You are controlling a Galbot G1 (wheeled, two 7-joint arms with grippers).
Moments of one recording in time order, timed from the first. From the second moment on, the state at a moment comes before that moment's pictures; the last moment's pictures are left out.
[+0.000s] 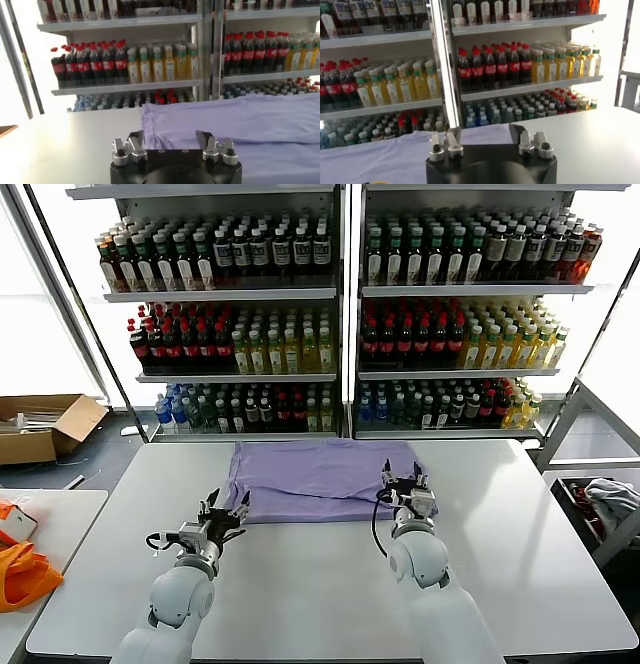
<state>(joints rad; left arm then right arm) 1.09 -1.26 -0.36 -1.69 -0.28 0.33 -0.12 -0.94 1.42 0.28 1.66 0.32 -0.37 0.42</state>
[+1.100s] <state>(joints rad) 1.10 -1.25 -0.37 -1.68 -0.31 0.40 -0.15 -1.04 1.31 0.33 1.74 0.35 -0.56 0.44</state>
